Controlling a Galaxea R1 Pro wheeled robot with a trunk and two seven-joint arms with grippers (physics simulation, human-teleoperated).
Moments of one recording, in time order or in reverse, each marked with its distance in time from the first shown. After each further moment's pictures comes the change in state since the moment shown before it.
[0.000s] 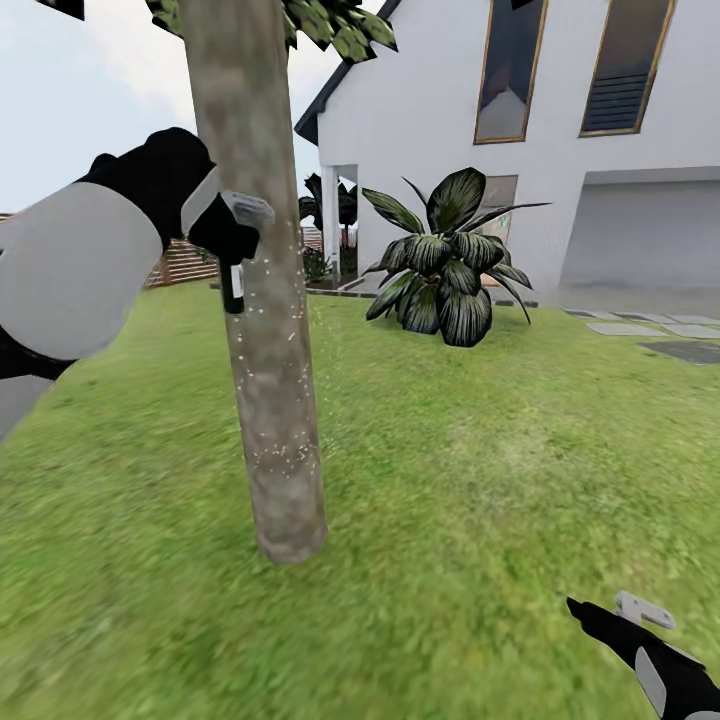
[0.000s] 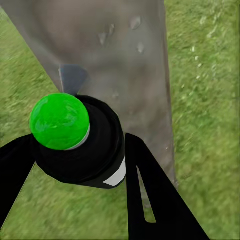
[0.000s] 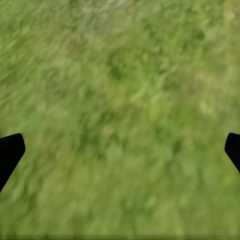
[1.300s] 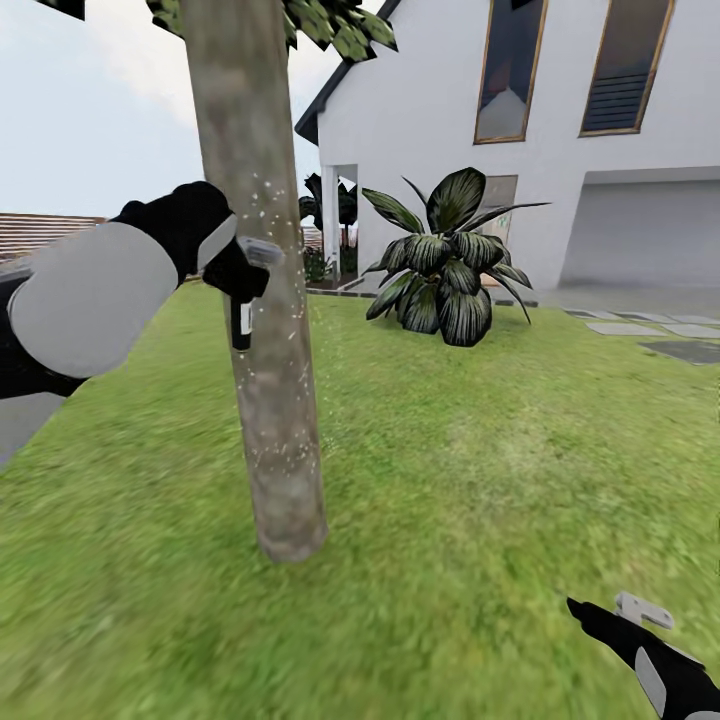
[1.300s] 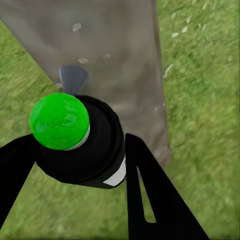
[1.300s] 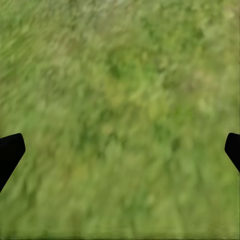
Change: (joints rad) left arm 0.056 0.001 0.002 0.091 0.002 -0.006 0.000; right arm 0.000 0.000 0.001 0.000 0.000 0.000 0.000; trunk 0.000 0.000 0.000
